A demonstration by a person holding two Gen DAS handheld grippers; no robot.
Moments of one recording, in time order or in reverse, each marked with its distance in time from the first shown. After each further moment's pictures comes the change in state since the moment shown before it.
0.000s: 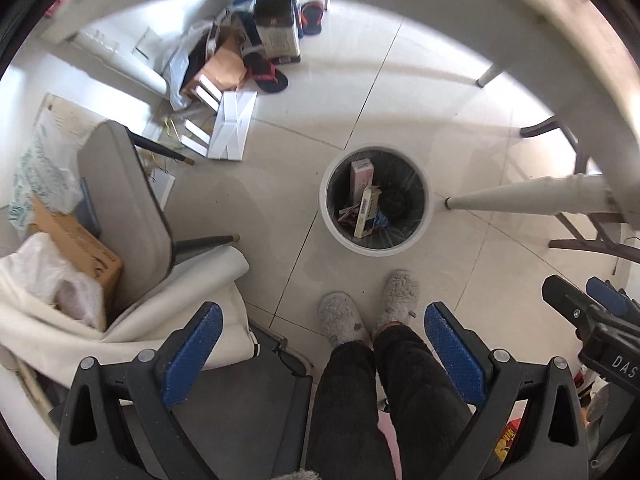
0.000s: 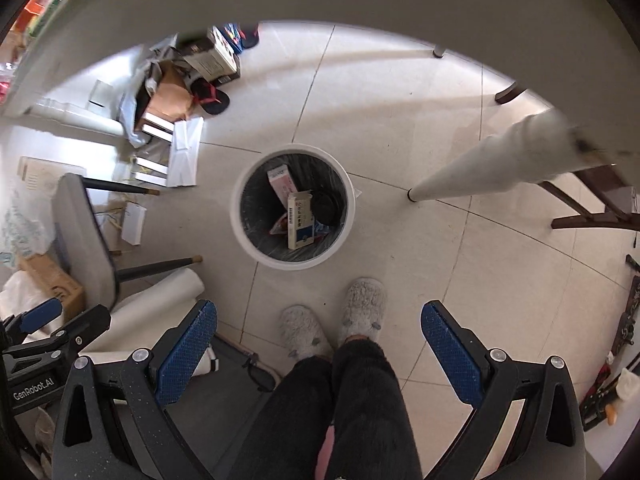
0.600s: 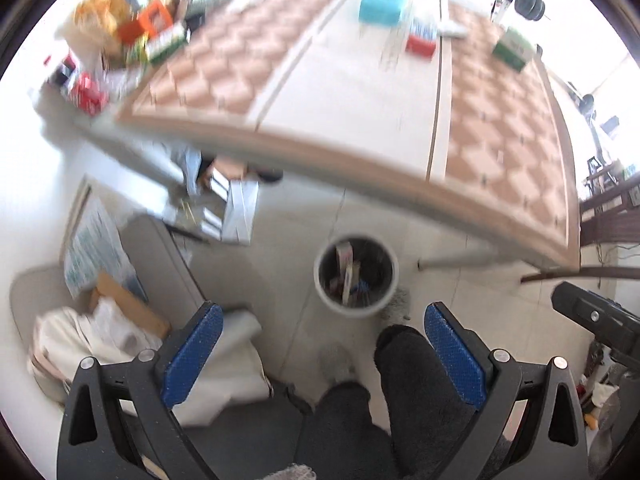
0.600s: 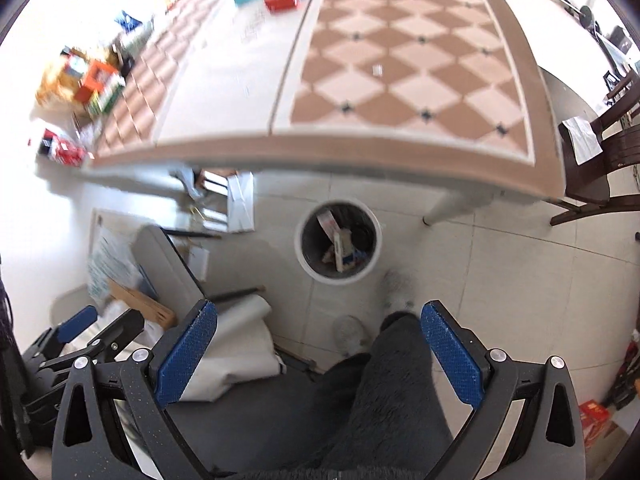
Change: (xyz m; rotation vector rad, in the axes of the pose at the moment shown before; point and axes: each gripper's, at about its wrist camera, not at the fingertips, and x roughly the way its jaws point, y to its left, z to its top) left arm -0.184 -0.012 0.039 0.066 -0.259 -0.007; right arm -0.230 0.005 0.011 0.108 -0.131 0.158
